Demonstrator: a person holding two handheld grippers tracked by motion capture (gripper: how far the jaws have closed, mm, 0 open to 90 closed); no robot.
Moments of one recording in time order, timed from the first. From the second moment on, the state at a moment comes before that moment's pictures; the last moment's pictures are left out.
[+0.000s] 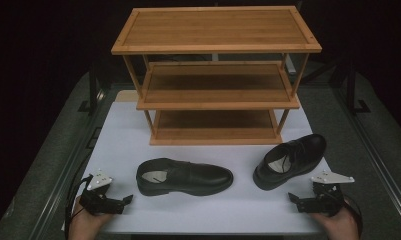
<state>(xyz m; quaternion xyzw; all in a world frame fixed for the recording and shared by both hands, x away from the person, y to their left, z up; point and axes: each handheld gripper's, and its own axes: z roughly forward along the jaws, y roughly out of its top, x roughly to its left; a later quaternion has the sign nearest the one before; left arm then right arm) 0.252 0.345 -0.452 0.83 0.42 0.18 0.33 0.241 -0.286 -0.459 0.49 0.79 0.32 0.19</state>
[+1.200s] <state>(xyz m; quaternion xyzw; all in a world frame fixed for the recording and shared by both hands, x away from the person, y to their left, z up) 0.257 0.353 -0.414 0.82 0.40 0.14 0.38 0.224 -0.251 -0.423 0.42 0.80 0.41 0.11</state>
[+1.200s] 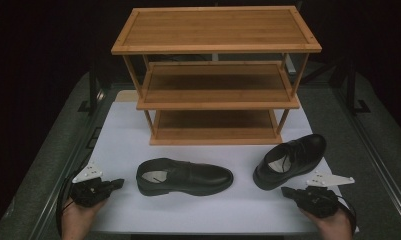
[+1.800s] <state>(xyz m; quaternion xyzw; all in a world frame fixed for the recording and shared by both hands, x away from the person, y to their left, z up) 0.308 0.325 -0.413 0.83 0.37 0.13 0.40 0.253 -0.159 -0.410 0.31 0.84 0.44 0.05</state>
